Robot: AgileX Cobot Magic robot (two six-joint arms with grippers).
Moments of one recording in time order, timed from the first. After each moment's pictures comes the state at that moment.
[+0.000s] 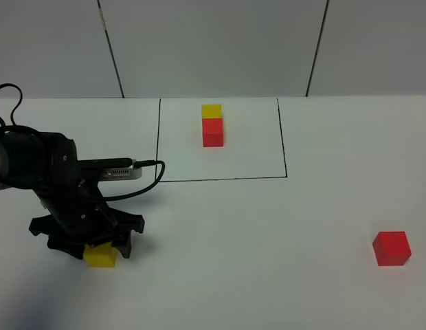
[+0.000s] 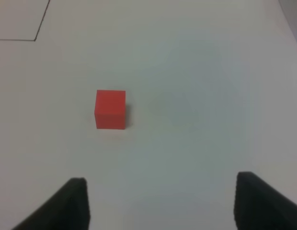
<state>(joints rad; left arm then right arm) -0.28 1.93 -1.08 -0.12 0.67 -0.15 0.02 0.01 -0.50 -0.05 1.07 -0.01</state>
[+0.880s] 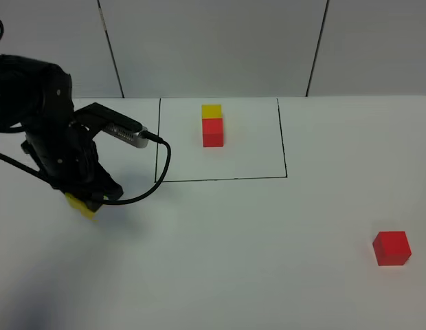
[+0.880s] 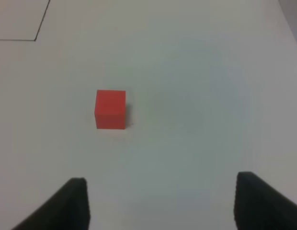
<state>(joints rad) -0.28 1.91 -1.41 0.07 0.99 0.26 0.02 0.01 -0.50 -0.05 1.07 -0.01</state>
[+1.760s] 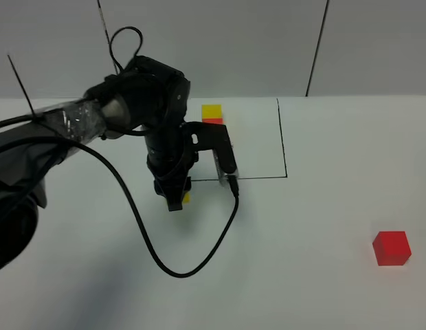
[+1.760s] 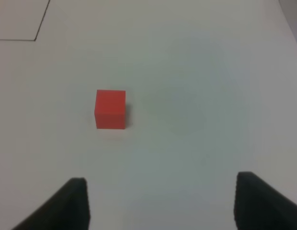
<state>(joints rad) -0.53 2.28 -1.87 0.09 1.08 0.86 0.02 0.01 -0.50 -0.05 1.07 -0.01</state>
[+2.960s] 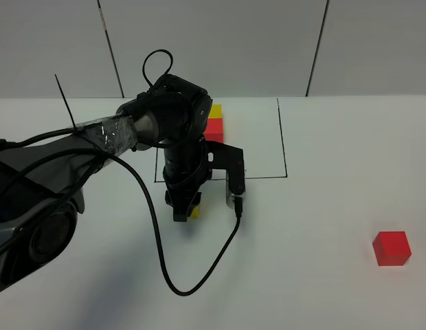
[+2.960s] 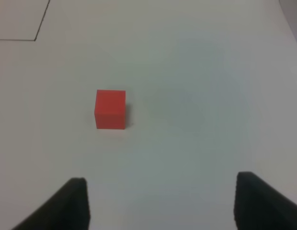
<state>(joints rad) -0.55 2.41 -1.98 0.08 1.14 1.02 0.02 0.01 -0.50 -0.05 1.07 -0.01</state>
